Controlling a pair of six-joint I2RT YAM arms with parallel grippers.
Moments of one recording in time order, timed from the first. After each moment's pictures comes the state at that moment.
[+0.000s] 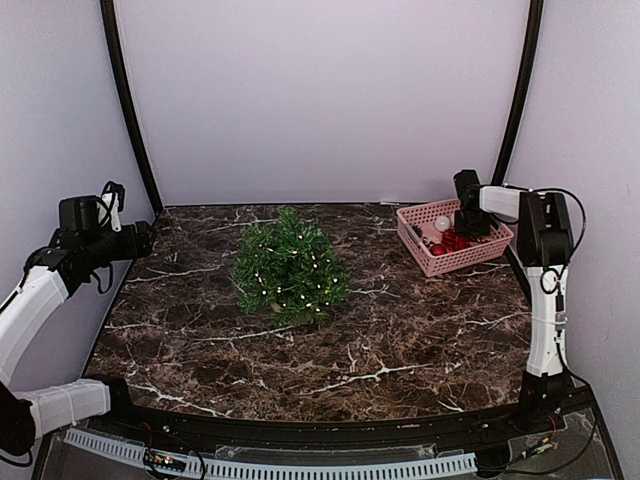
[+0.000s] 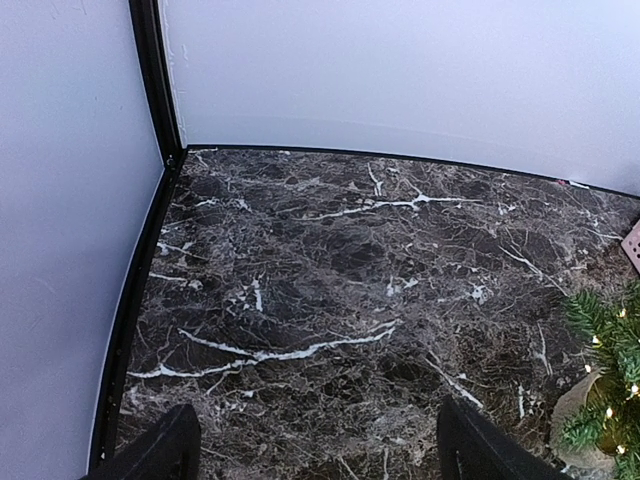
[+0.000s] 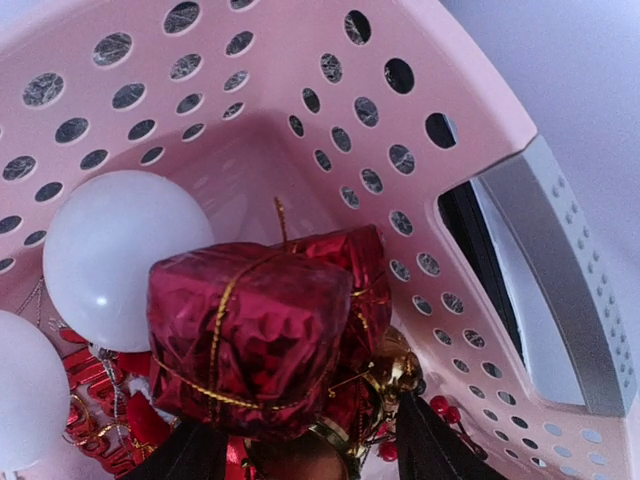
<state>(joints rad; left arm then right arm) 0.03 0.91 0.78 -0.35 0.07 -0.08 0.07 2.34 1.87 -0.58 0.45 0.19</state>
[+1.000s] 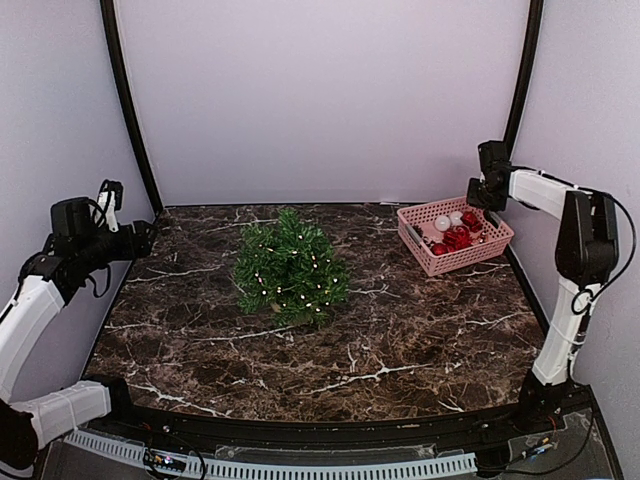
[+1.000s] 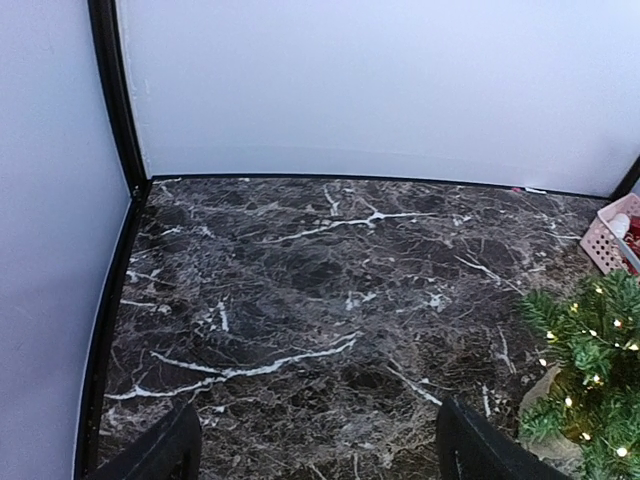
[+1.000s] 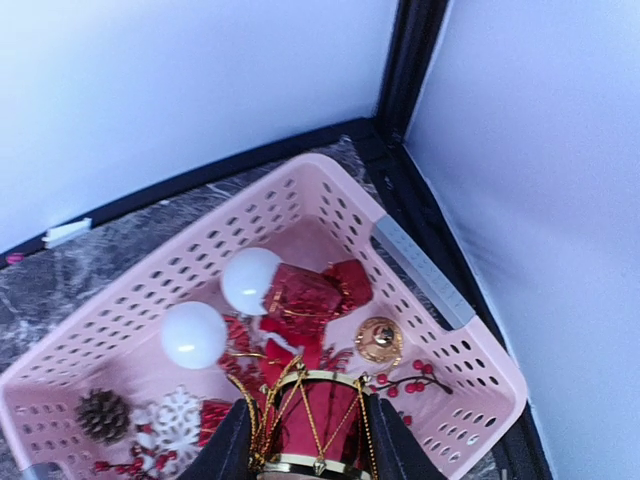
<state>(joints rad) 0.03 0.85 0.77 -0.34 0.14 -0.07 0.06 1.95 1.63 -0.46 0.33 0.26</state>
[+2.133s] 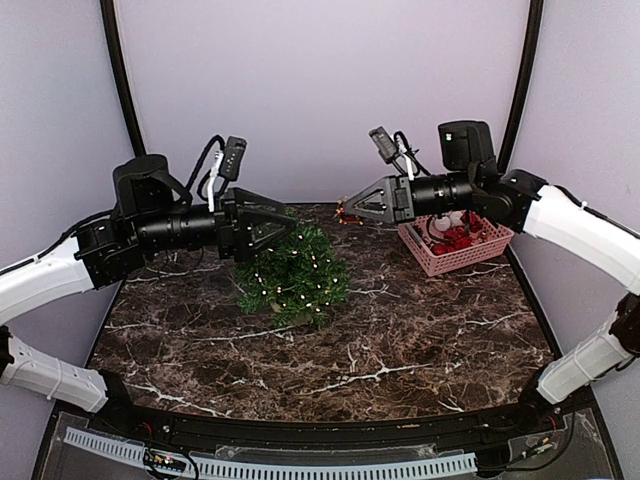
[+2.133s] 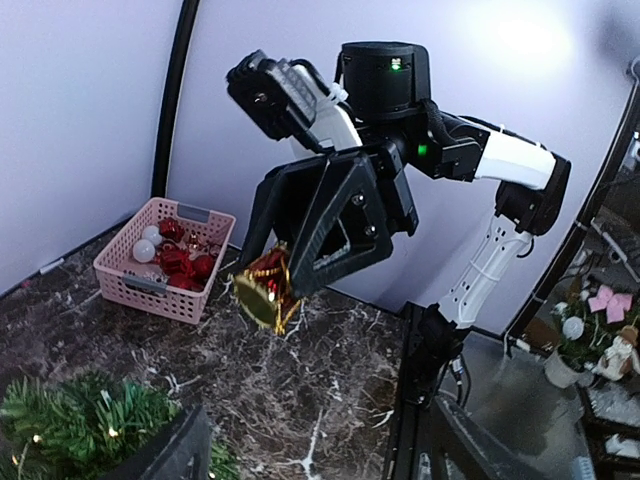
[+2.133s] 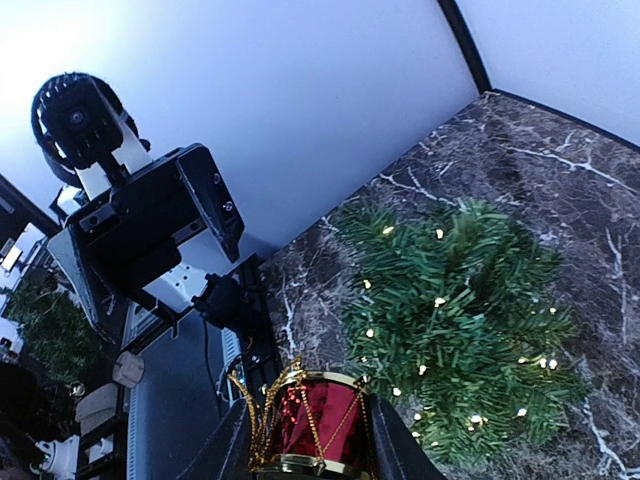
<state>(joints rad) -0.84 1.13 1.05 -0.01 0.45 -0.26 0.71 1.40 1.38 -0.33 -0.70 0.36</state>
